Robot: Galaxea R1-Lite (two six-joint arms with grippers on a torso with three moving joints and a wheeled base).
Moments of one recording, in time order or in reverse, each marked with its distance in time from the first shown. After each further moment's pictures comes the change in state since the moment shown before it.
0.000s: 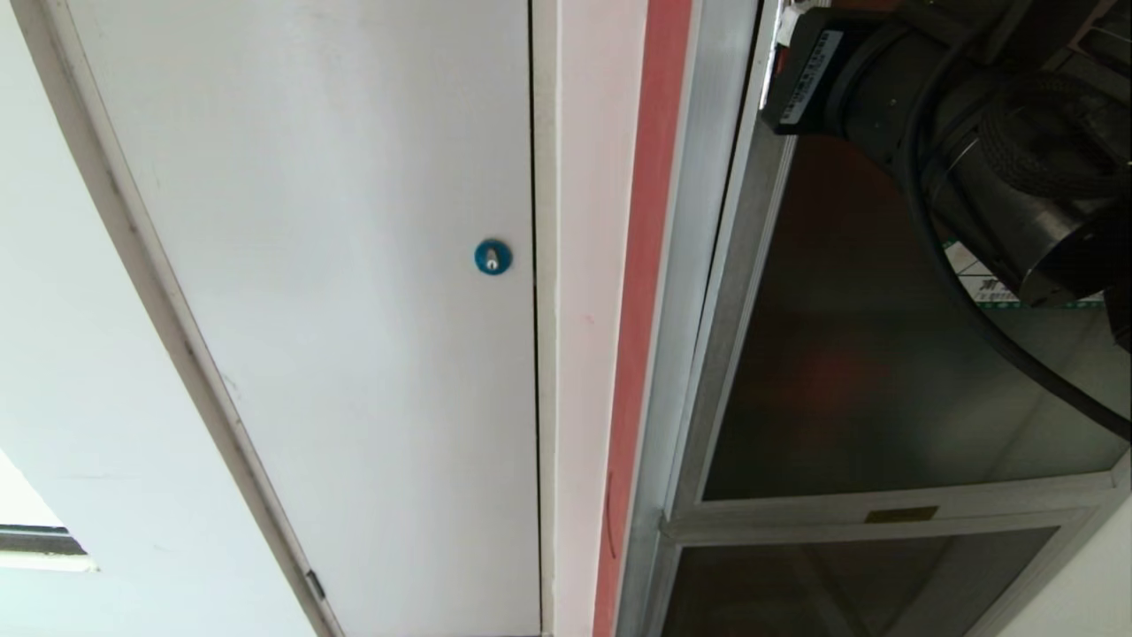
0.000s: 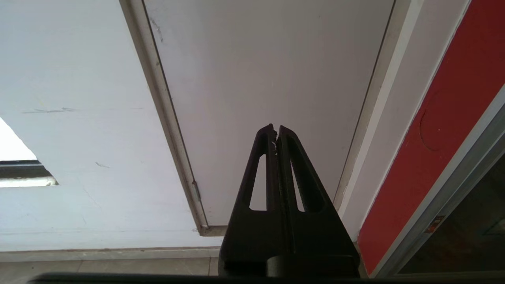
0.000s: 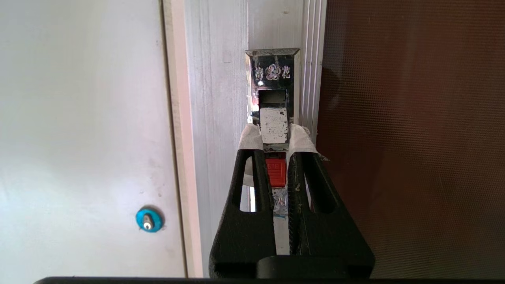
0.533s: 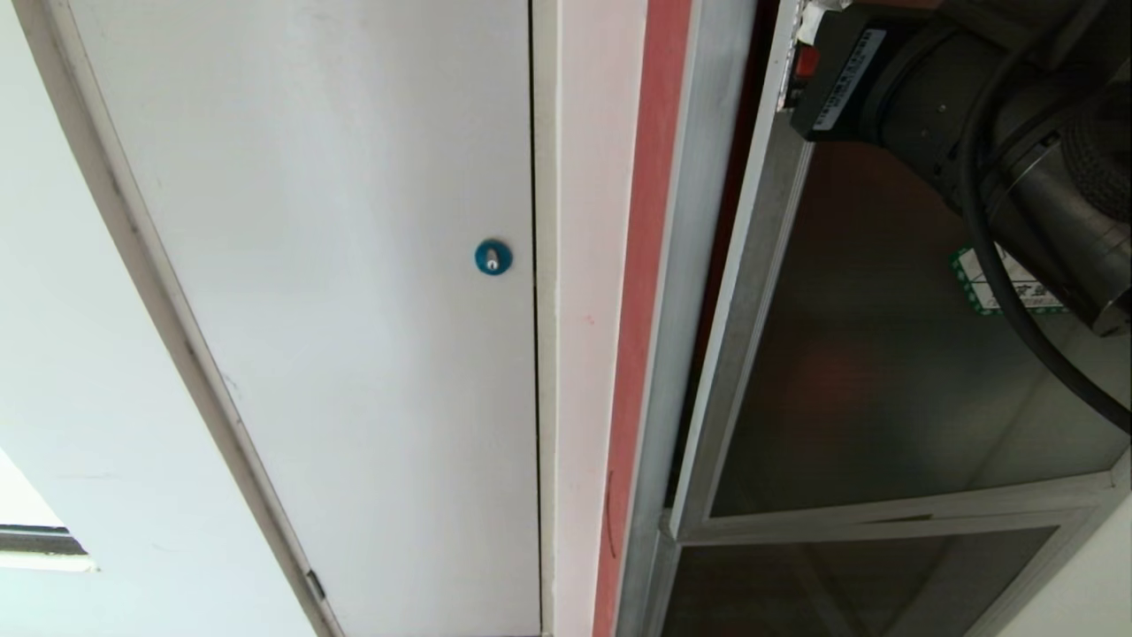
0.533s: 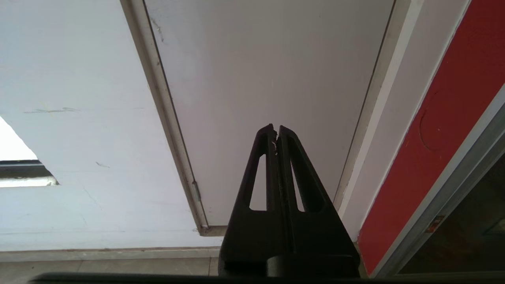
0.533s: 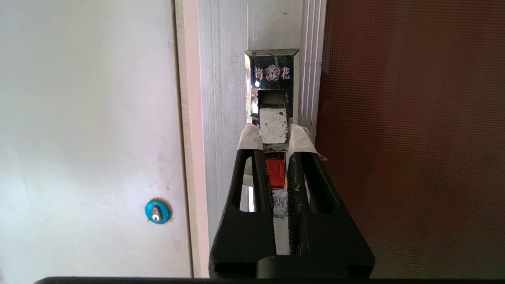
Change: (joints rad) left arm 0.000 0.000 0.000 0.000 0.000 0.000; right arm 0.011 -0.060 0.071 -0.006 0.001 0.001
